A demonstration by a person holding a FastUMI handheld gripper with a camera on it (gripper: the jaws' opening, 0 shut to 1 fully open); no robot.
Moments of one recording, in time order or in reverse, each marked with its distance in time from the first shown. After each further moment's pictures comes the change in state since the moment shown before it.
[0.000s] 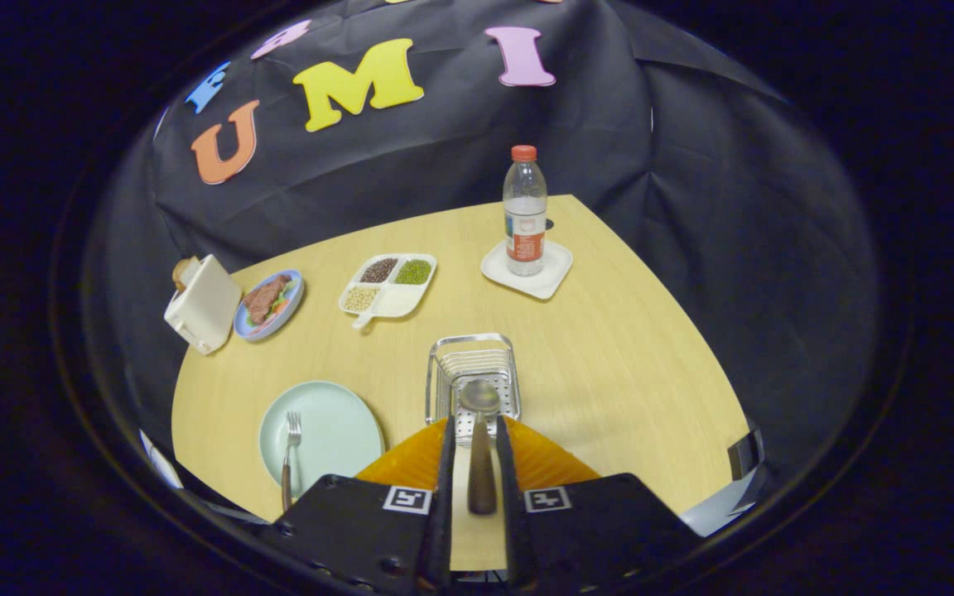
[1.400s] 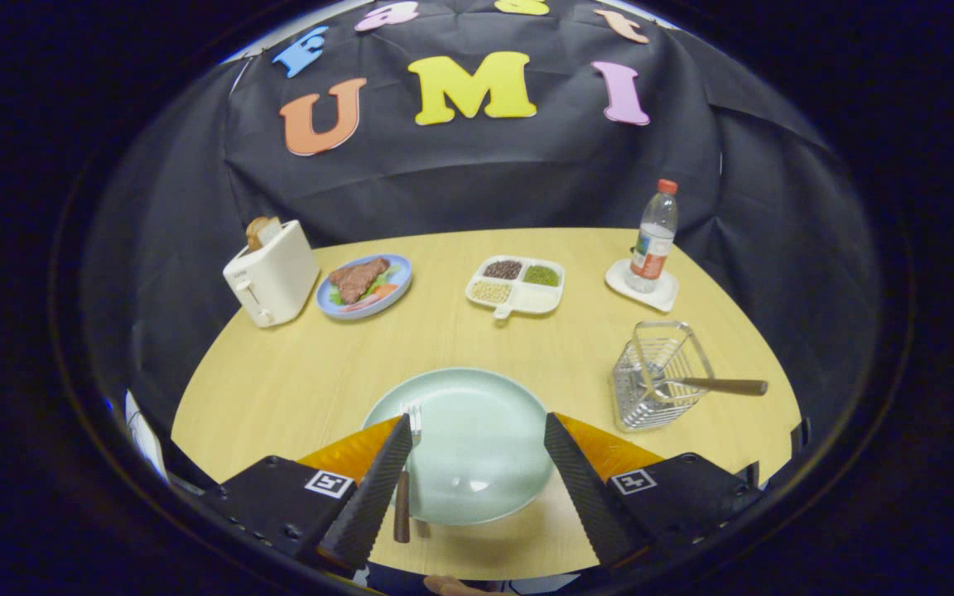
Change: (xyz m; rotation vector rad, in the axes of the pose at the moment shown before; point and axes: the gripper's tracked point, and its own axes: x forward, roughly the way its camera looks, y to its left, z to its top) arm 0.010 0.189 -0.067 -0.169 -0.084 0.092
